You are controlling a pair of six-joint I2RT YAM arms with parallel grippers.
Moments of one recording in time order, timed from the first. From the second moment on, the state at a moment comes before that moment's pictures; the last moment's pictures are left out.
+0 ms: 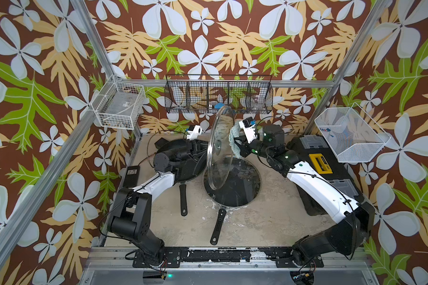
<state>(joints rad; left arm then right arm) -0.26 1.59 0.99 1.48 1.11 -2.09 0.51 1.47 1.37 -0.22 -0.29 0.00</state>
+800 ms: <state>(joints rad) -0.26 1.63 0.99 1.49 1.13 -2.09 0.95 1.24 1.28 -0.28 -0.25 -0.02</state>
